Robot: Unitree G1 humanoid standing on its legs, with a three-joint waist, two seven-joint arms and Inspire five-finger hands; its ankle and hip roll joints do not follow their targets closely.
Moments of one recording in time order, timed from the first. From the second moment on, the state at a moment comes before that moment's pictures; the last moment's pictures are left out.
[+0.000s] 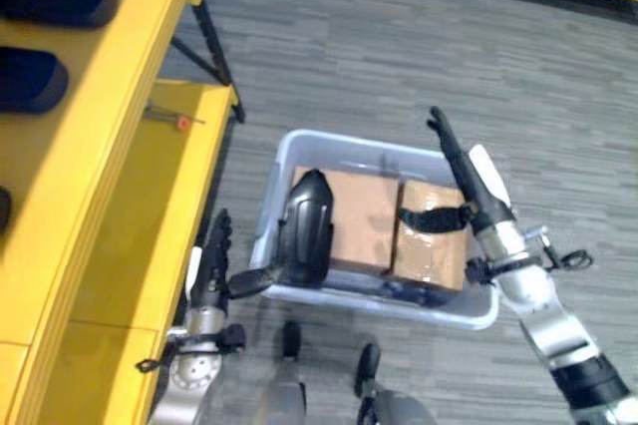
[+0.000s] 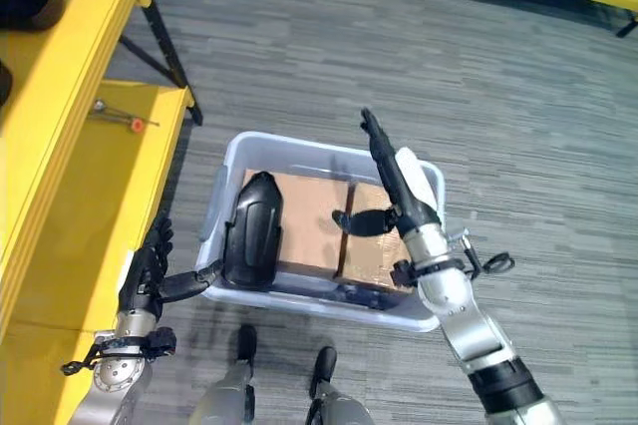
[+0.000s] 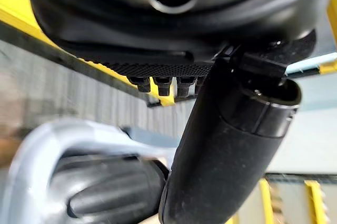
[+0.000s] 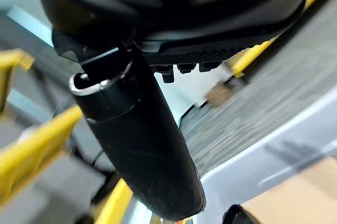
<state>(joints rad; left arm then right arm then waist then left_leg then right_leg) 0.19 0.38 -0.08 -0.03 -0.22 -0.15 0.27 -0.31 -0.65 0.25 -0.08 -0.16 -0.13 -0.15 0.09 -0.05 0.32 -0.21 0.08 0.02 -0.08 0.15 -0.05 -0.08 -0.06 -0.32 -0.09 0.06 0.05</state>
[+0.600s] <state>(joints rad) 0.07 0.49 -0.09 -0.05 -0.22 -0.18 0.27 -0.64 -0.93 0.58 0.09 -0.69 -0.14 -0.14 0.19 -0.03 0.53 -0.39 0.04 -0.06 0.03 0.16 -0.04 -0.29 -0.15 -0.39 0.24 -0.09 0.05</state>
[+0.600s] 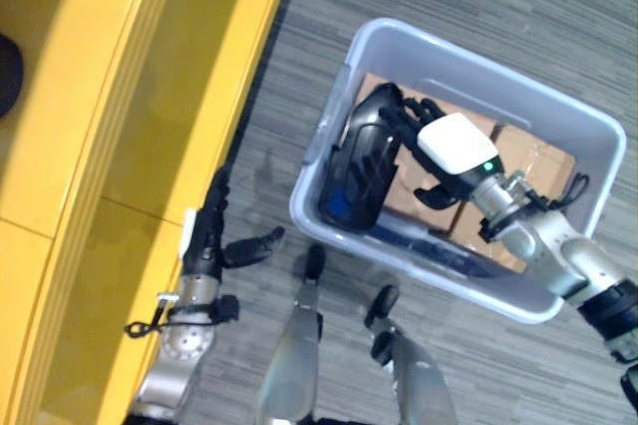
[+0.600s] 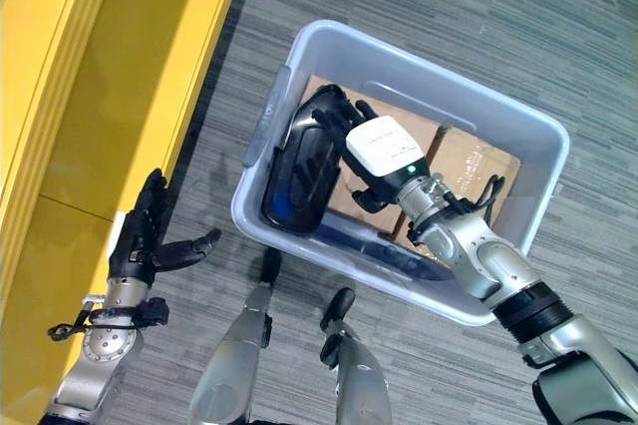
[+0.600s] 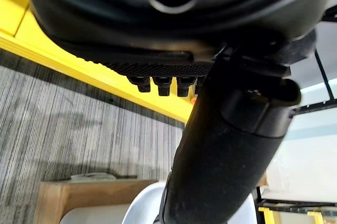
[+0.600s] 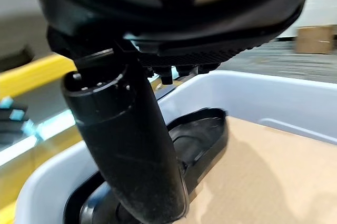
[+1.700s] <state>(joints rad) 0.06 0.50 -0.10 -0.05 -0.22 -0.19 0.30 -0.84 -1.02 0.85 0.10 -0.86 -0.17 -0.10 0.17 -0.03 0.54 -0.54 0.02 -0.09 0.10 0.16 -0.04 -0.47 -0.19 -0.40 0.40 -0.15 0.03</state>
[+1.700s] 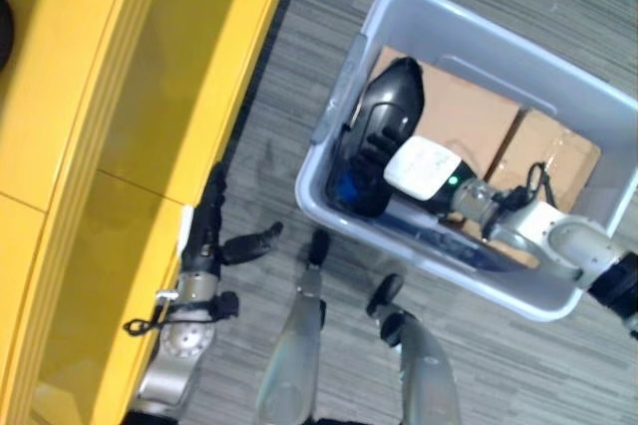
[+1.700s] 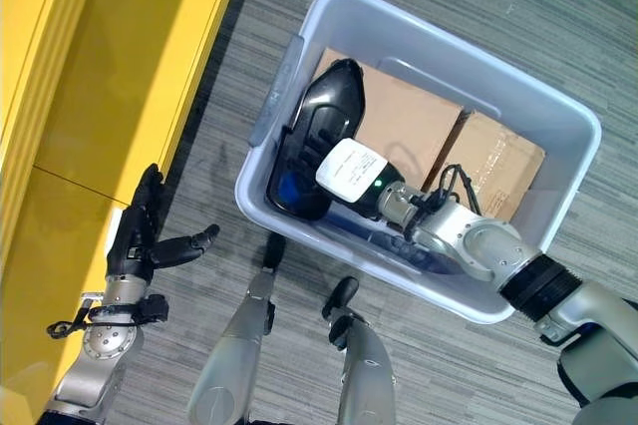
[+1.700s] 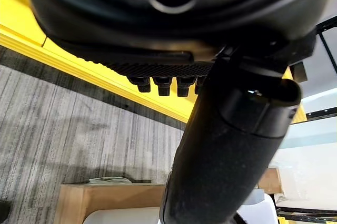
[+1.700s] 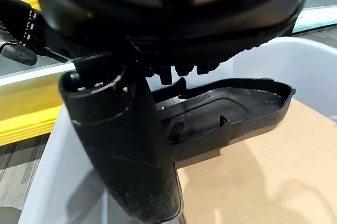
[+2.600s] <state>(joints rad) 0.07 0.49 -0.07 -0.04 -0.22 -0.20 0.37 -0.99 -0.93 0.95 0.34 -0.98 -0.13 -0.24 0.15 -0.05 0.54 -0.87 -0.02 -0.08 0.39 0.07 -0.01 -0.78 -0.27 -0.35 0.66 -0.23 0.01</state>
